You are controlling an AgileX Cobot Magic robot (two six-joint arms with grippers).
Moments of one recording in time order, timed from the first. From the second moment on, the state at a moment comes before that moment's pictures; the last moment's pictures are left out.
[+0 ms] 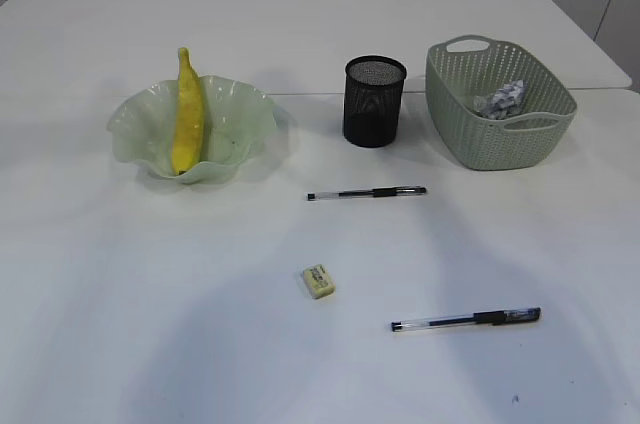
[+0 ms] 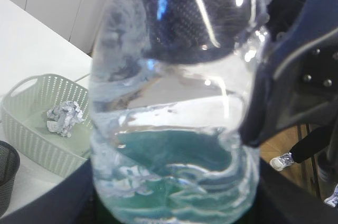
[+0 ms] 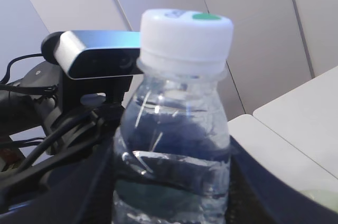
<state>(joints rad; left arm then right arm) -0.32 1.81 -1.75 -1.27 0.86 0.86 0.13 1.98 -2.03 1.50 1.20 -1.10</state>
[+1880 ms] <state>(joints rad) -0.32 1.82 -1.75 -1.24 0.84 0.87 0.13 1.98 -2.03 1.41 1.19 -0.89</state>
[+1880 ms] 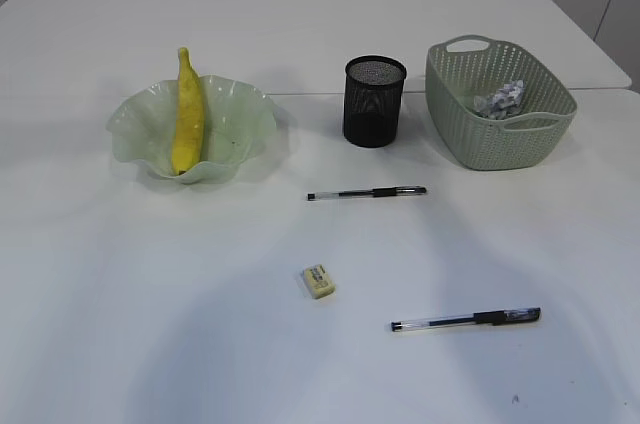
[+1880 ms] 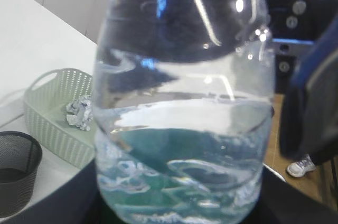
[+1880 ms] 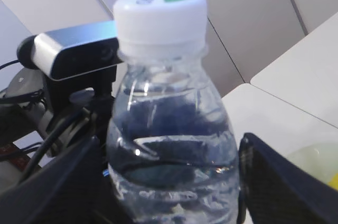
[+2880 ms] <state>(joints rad) -0.32 1.82 -1.75 -1.22 0.82 0.86 0.13 1.98 -2.03 1.39 1.13 -0.85</state>
